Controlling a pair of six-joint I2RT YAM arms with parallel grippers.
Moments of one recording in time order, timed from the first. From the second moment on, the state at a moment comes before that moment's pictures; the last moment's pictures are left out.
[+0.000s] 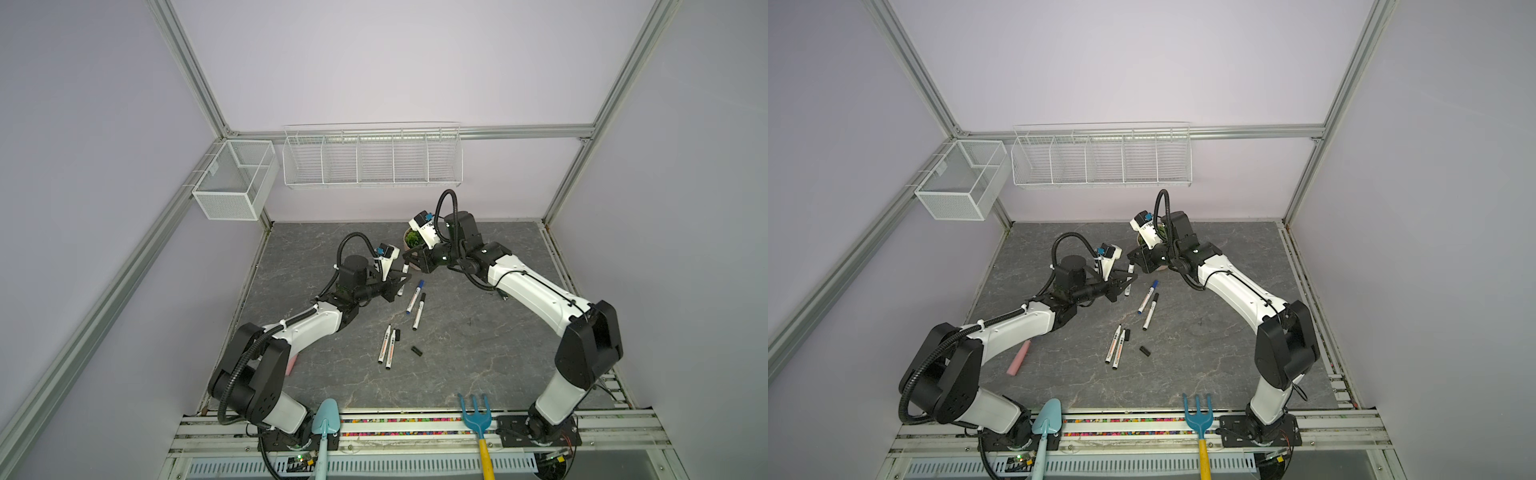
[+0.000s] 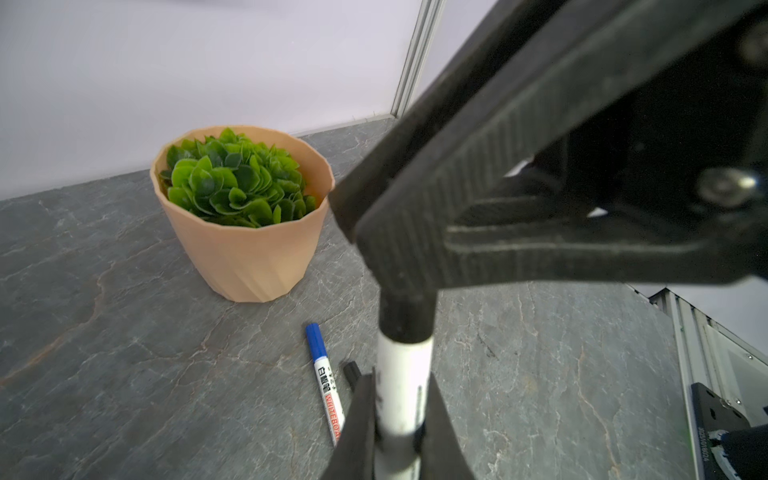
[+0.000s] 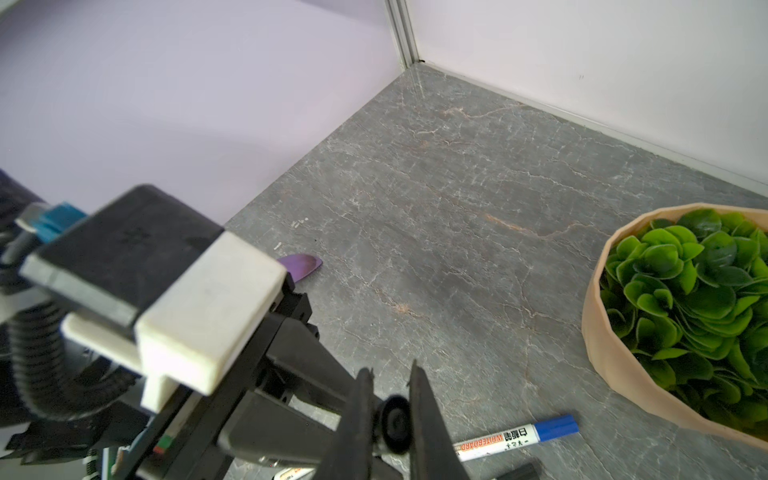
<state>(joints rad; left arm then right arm) -0.54 1.51 0.84 0.39 0.48 -0.14 0.56 1.72 1.49 -0.38 -0.54 0.08</state>
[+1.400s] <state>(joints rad) -0.61 1.69 1.01 0.00 0.19 -0.31 0.31 1.45 1.31 -0.61 -0.65 0.38</state>
